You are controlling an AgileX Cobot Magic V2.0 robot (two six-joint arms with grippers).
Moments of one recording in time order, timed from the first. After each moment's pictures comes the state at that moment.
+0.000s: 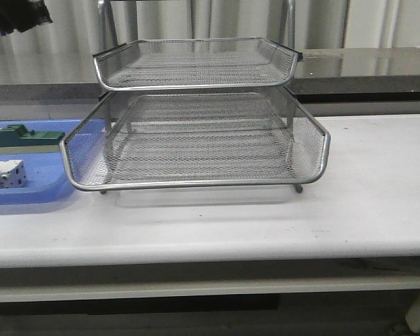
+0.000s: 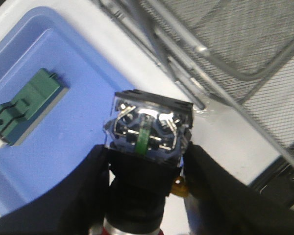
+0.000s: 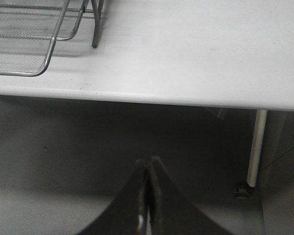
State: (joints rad) left arm -0.11 1.83 -1.90 -0.16 1.25 0.67; right arm 0.31 0.32 -0.76 -0.18 1.16 0.22
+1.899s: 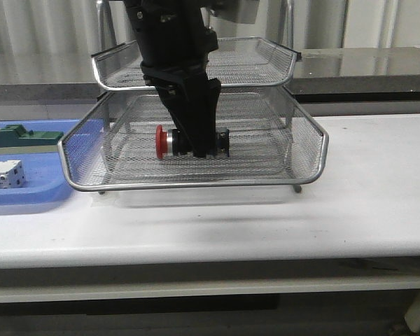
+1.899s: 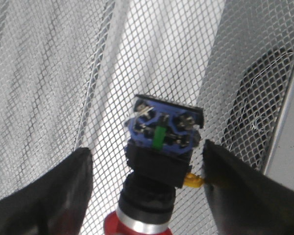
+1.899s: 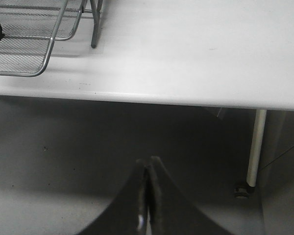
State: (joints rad) left arm -0.62 2.02 -1.80 -0.08 1.15 0.67; right arm 0.31 0.32 -0.76 -0.18 1.16 0.22
